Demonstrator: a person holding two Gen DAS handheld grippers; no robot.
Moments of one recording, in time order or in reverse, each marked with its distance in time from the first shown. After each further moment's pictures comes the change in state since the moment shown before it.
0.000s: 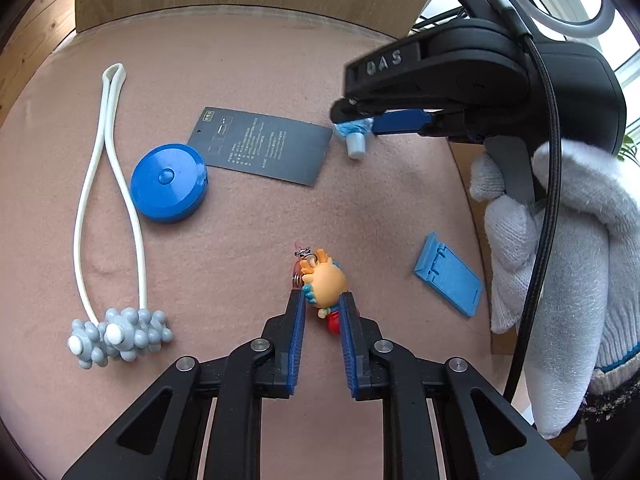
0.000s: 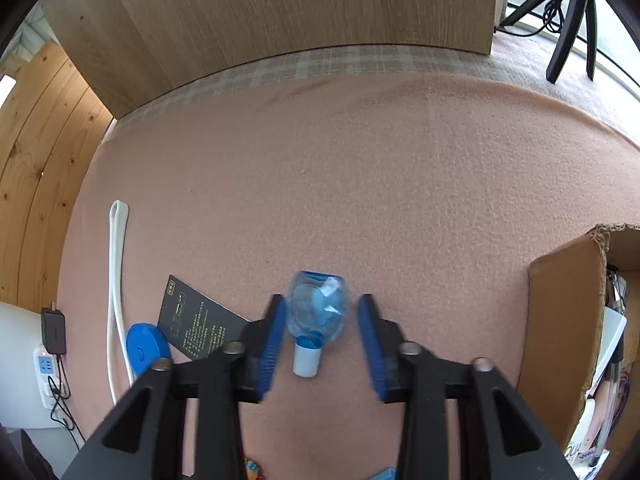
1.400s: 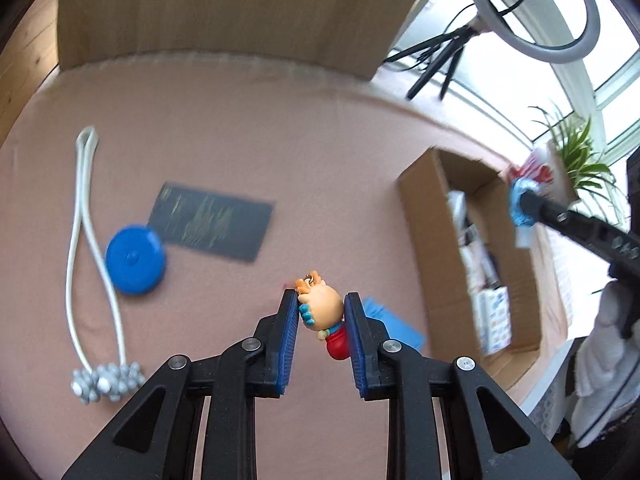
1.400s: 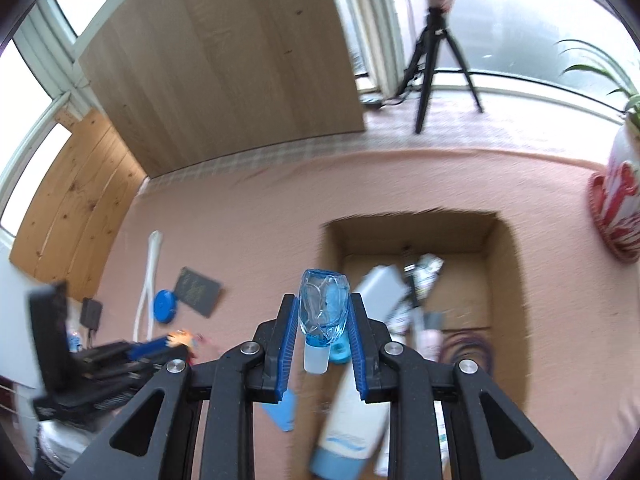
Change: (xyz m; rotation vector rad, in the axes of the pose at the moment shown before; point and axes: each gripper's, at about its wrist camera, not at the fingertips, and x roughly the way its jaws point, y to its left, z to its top) left arm -0.026 -0.032 0.053 0.012 -0.084 -0.063; right arm -0.160 -0.125 -0.055 0.021 -0.247 0.020
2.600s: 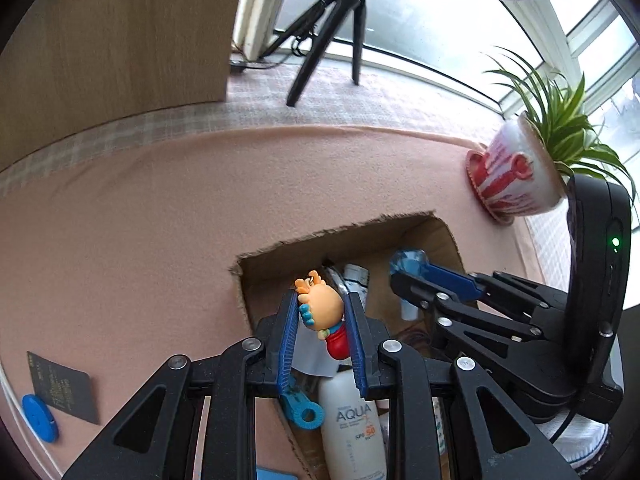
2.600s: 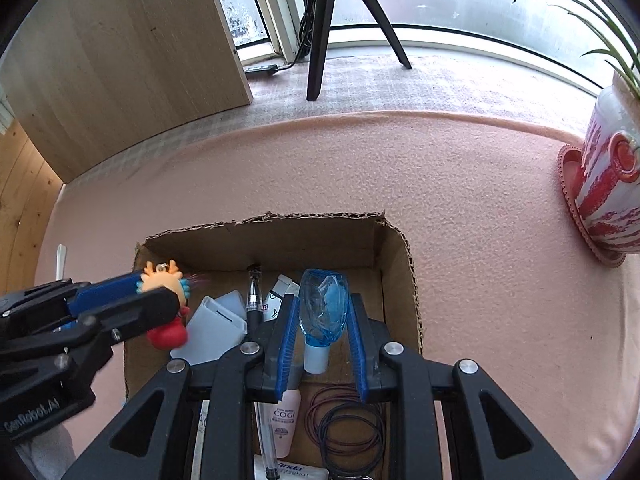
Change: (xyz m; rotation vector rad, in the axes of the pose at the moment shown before) left arm 0.112 -0.172 0.104 0.187 0.085 -0.059; right arm 0.068 -0.083 0.021 0.046 0.119 -0.142
